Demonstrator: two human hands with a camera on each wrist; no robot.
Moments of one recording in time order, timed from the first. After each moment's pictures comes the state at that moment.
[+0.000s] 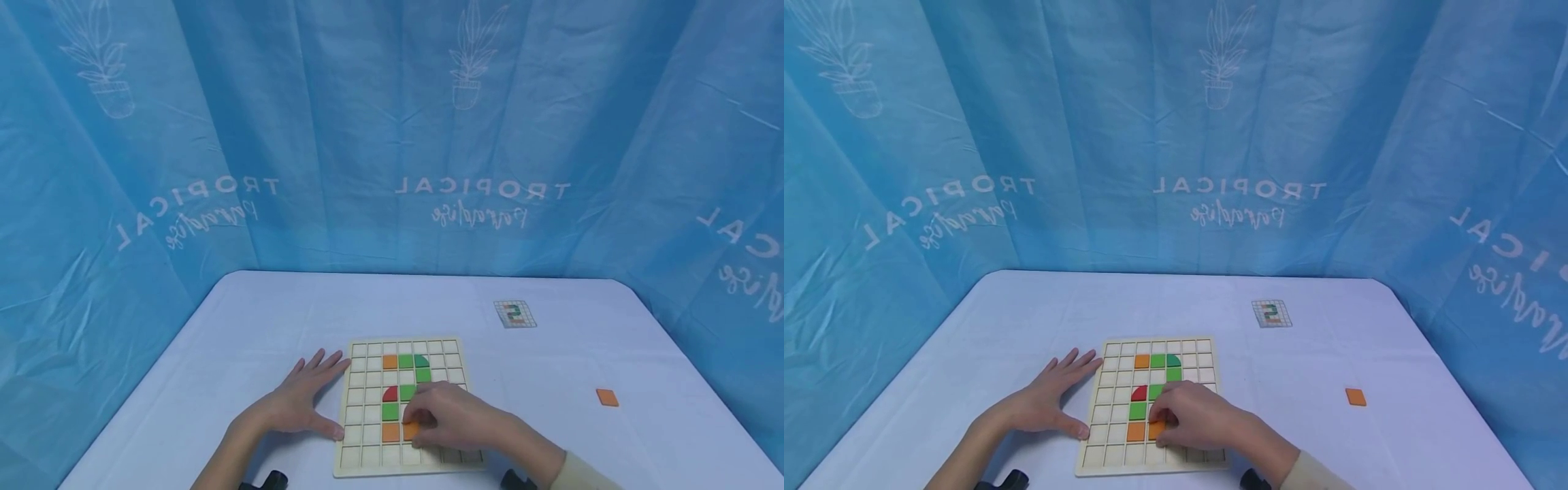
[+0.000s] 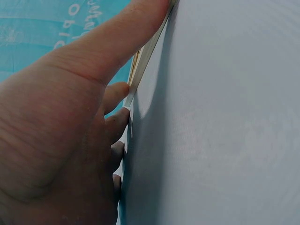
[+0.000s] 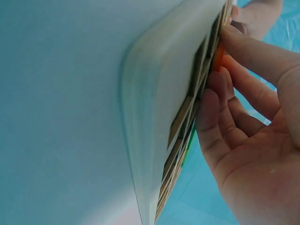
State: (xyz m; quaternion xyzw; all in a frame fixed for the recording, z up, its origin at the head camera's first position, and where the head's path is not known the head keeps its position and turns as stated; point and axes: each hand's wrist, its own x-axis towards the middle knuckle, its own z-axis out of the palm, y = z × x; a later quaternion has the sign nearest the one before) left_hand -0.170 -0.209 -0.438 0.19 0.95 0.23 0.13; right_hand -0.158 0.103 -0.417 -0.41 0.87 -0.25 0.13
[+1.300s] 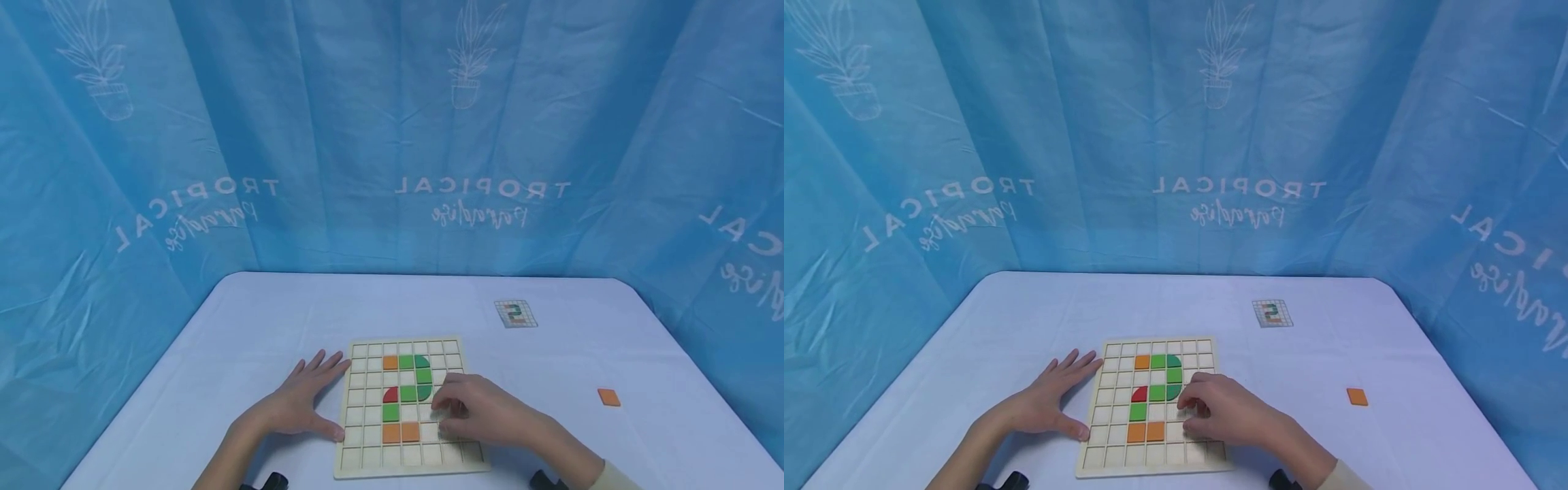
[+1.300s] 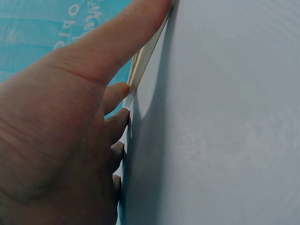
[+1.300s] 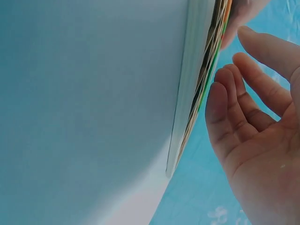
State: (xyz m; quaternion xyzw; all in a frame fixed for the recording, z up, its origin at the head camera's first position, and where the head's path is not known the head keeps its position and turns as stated) left_hand -0.171 -0.208 -0.437 0.19 0.94 0.23 0.13; right_hand -0.160 0.147 -0.417 -0.35 0.88 -0.30 0.13
